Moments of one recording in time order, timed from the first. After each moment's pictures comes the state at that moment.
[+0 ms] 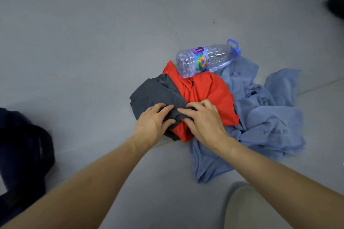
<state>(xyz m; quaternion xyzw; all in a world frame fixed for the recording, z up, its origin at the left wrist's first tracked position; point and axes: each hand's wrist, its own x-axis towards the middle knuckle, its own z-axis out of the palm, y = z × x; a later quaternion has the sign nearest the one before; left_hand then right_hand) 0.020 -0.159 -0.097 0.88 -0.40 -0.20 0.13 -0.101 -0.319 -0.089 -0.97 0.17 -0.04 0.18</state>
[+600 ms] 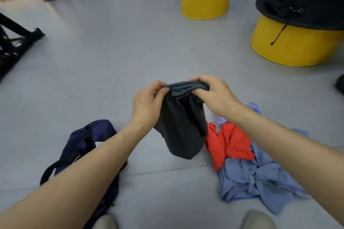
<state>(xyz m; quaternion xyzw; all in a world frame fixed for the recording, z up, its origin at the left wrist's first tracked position) 0.039 -0.057 0.257 0.88 -0.20 0.01 0.44 -0.033 -0.251 0.267 -0.85 0.08 -0.10 0.50</state>
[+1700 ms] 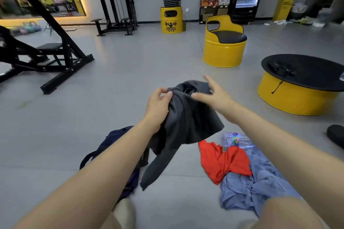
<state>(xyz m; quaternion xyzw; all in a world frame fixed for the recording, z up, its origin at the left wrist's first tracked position) -0.090 0.059 0.410 0.72 -0.06 -0.05 0.68 -0.130 -0.139 0.430 -0.83 0.04 -0.04 0.56</state>
